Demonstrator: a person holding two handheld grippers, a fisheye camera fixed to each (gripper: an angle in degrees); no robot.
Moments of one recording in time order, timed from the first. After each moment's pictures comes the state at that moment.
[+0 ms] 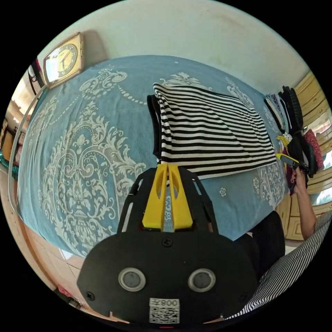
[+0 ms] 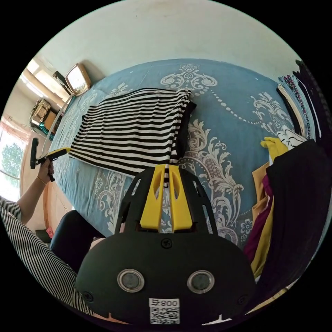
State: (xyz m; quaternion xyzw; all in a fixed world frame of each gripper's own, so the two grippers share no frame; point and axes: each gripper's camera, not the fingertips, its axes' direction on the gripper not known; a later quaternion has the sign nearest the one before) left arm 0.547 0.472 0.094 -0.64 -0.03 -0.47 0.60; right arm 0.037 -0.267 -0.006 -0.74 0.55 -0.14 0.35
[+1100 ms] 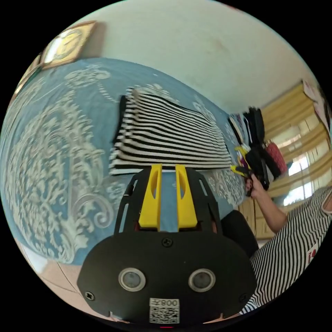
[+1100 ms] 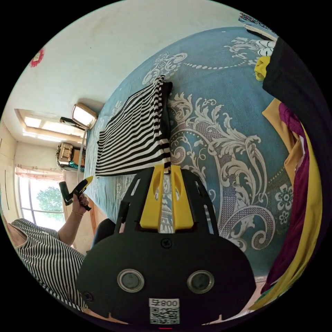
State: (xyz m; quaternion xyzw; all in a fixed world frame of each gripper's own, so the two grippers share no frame) left arm 0.605 0.400 0.116 -0.50 0.07 -0.58 0.64; right arm 0.055 -0.386 -0.144 -0.67 0.57 0.05 0.47
